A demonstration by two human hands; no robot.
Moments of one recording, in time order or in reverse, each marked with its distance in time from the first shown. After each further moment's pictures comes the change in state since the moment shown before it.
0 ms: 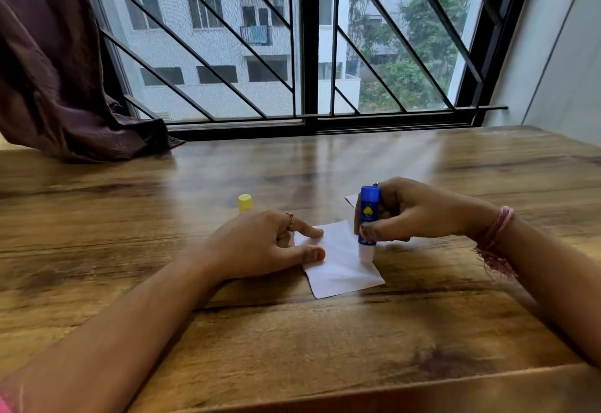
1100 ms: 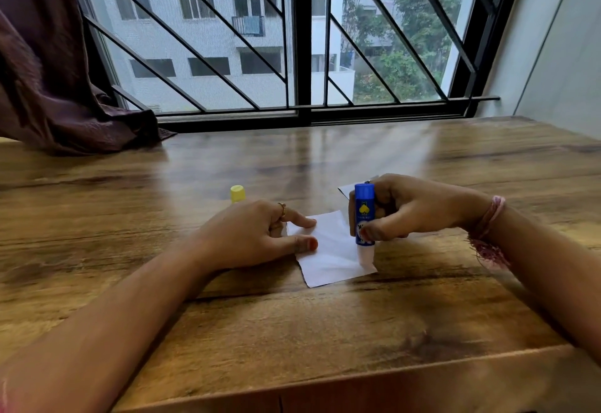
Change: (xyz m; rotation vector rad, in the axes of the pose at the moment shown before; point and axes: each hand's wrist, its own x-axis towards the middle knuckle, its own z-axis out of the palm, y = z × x) left_hand 0.000 0.000 -0.001 -0.001 -0.014 0.014; right_hand -0.004 0.004 0.002 0.087 -0.156 -0.079
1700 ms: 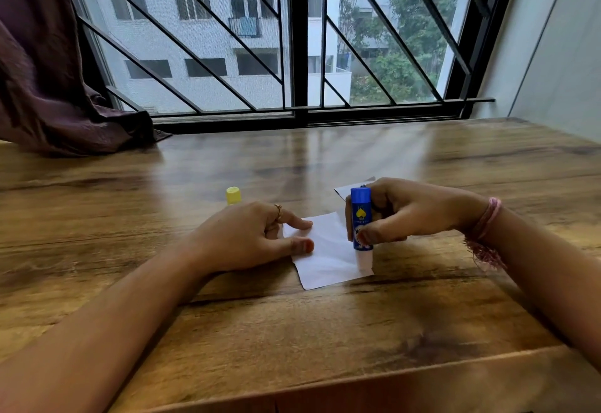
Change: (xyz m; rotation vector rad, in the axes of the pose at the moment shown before) left_hand 0.001 0.000 0.000 0.002 -0.007 -0.009; right_hand -0.002 -0.003 0.000 0.001 -0.034 0.007
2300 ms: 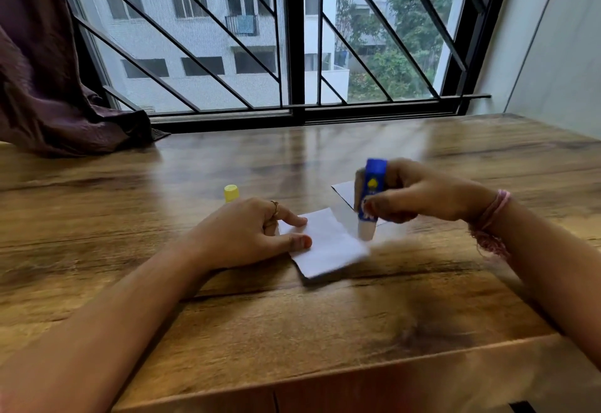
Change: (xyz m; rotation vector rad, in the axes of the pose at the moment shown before) left_hand -0.002 0.005 0.001 -0.057 0.053 -0.008; right_hand -0.010 0.000 -0.006 0.174 0.184 -0.027
